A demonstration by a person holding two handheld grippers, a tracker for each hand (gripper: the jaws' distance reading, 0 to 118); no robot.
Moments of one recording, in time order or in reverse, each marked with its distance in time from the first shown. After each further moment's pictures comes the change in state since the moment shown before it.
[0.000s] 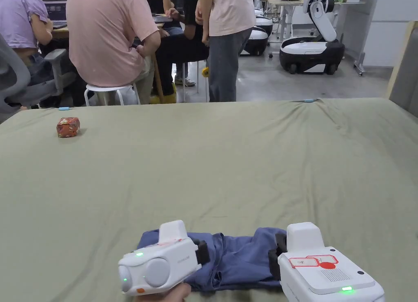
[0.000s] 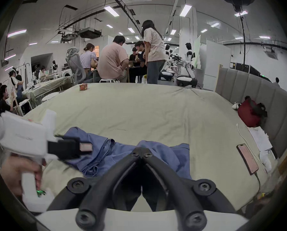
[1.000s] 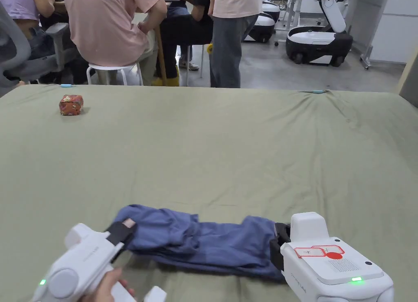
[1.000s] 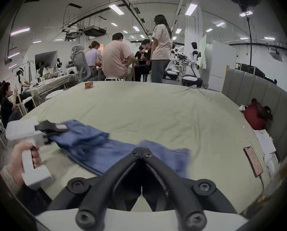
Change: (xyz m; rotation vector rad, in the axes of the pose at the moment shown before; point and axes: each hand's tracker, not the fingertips) left arm -0.168 -0.002 0.044 0.389 0.102 0.599; right arm -0.015 0.009 -0.016 -0.015 0.039 0.025
